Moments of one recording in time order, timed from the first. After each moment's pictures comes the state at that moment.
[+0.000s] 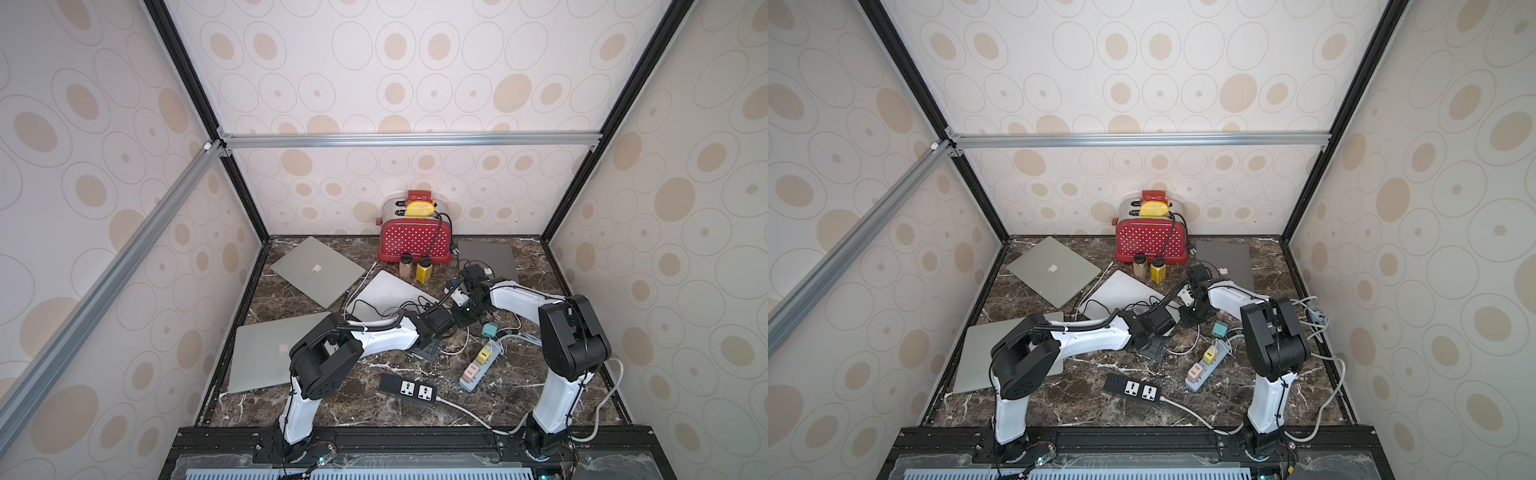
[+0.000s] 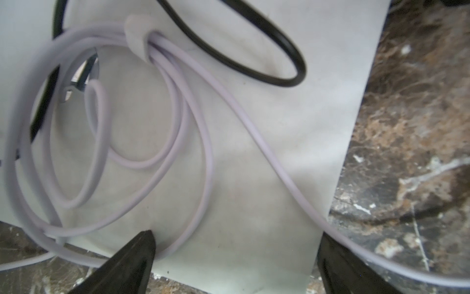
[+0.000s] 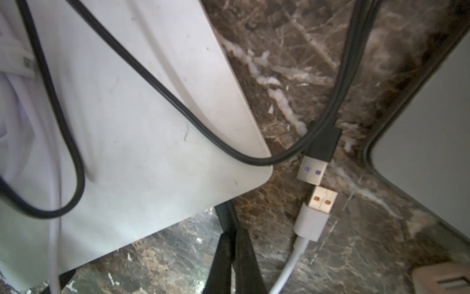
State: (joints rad) left arm -0.97 1.98 1.33 -0.64 -0.28 -0.55; right arm 0.43 1.85 1.18 -0.65 -0.16 -0.11
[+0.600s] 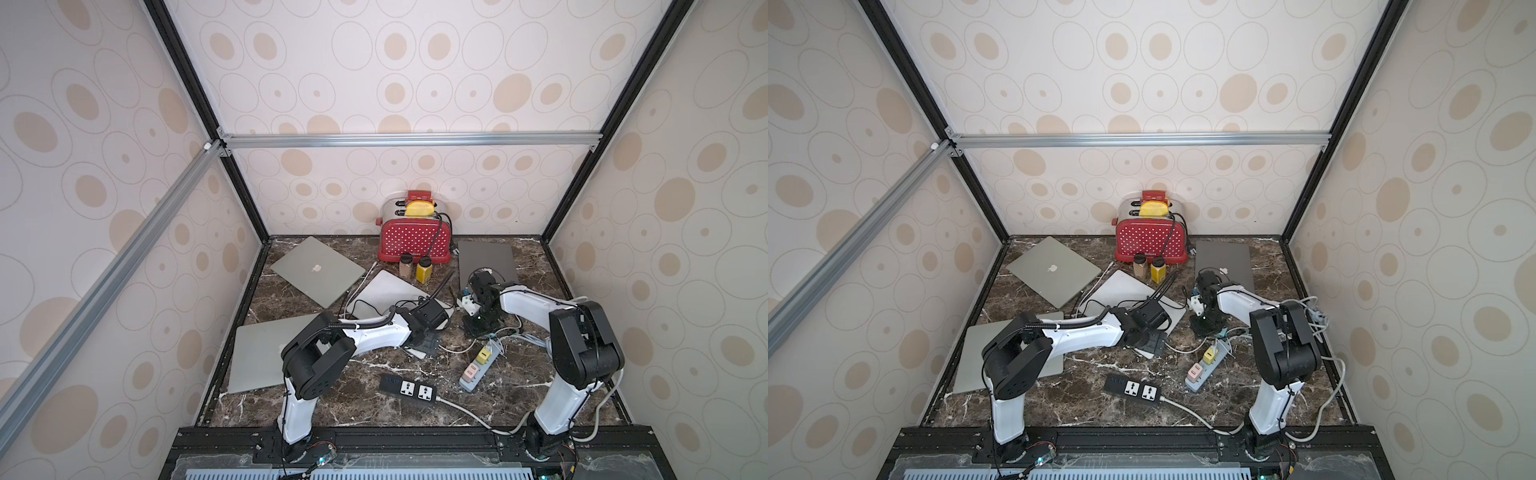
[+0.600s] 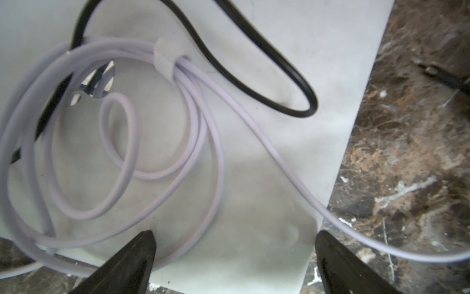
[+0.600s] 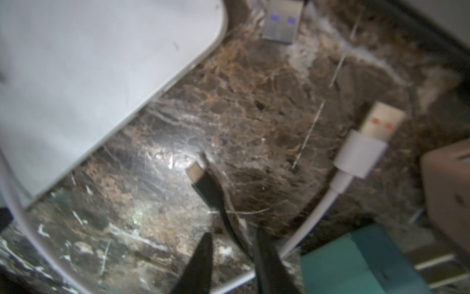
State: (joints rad) left arm -0.93 1.94 1.29 -0.57 -0.20 -0.58; right arm 0.38 1.78 1.11 -0.78 -0.13 -0.09
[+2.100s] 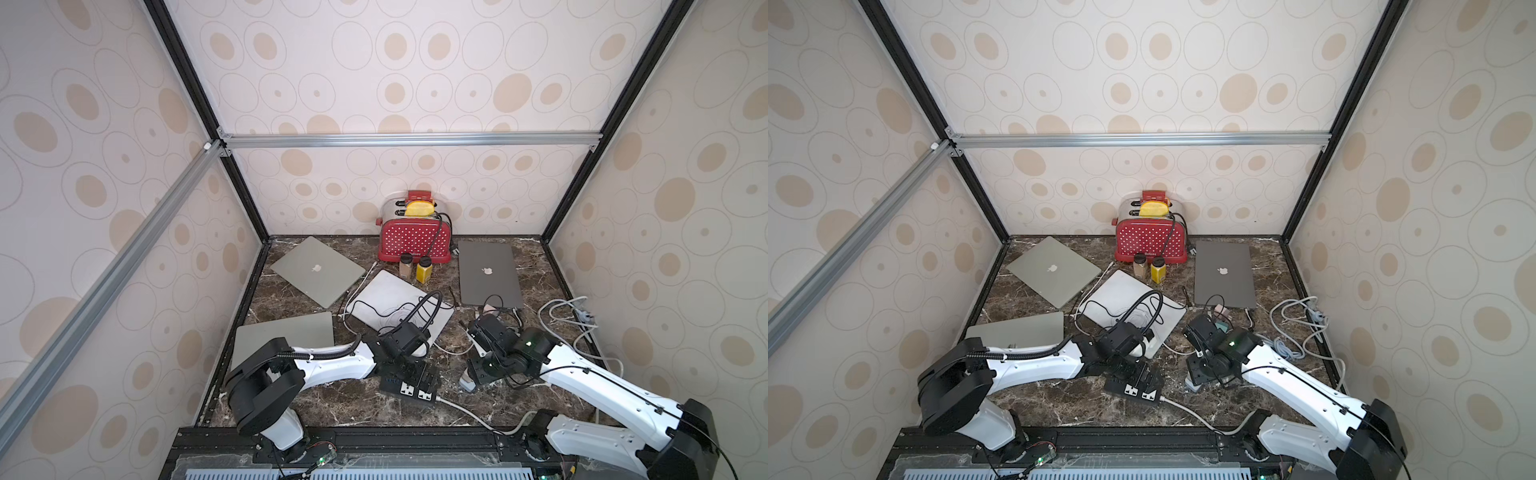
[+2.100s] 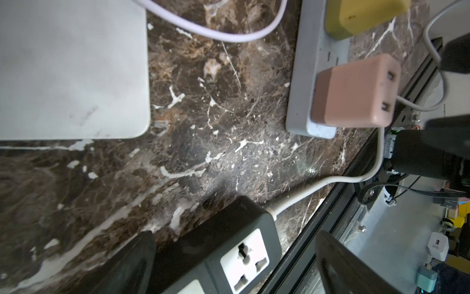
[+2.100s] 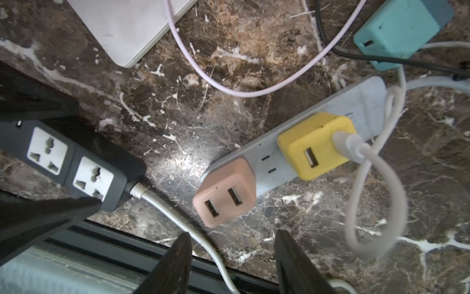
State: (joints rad) left arm -1.00 1.57 0.84 -0.28 0.30 -0.58; right arm 0.84 1.09 0.81 -1.03 0.06 0.43
